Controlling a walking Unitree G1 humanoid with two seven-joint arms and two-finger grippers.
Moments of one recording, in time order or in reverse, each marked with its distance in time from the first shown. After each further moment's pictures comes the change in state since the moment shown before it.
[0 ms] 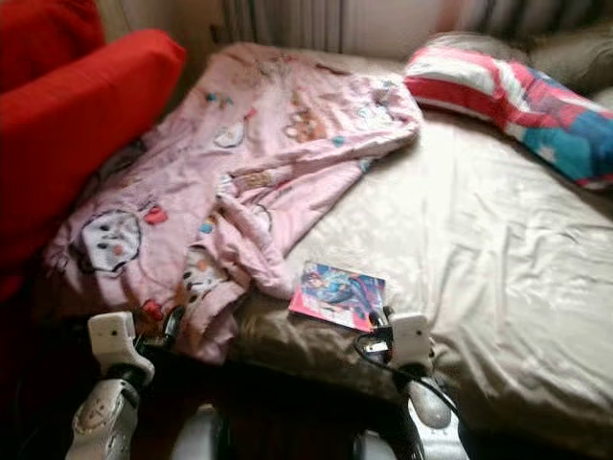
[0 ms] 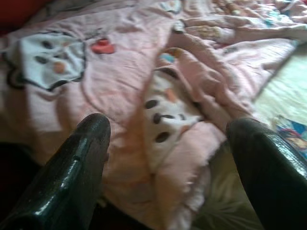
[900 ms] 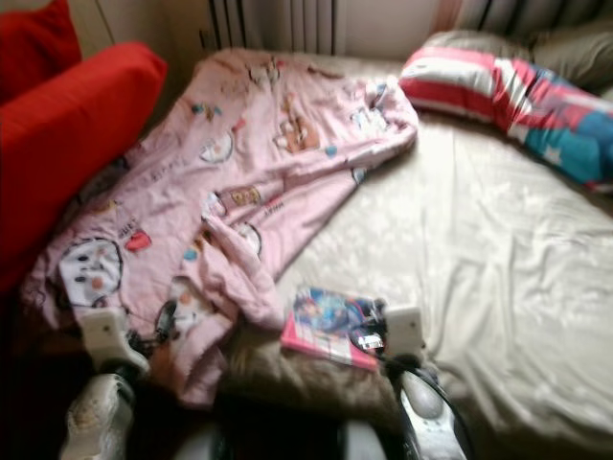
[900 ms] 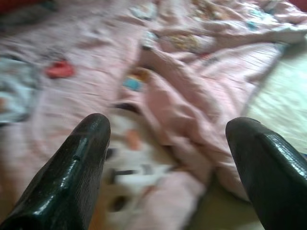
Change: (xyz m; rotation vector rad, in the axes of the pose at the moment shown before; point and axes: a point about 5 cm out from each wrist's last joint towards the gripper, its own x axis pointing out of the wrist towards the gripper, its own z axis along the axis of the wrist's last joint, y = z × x) left arm 0.001 -0.008 -0.002 -0.007 0.014 -0.030; right arm 0.000 -0.006 0.000 0.019 0.001 -0.018
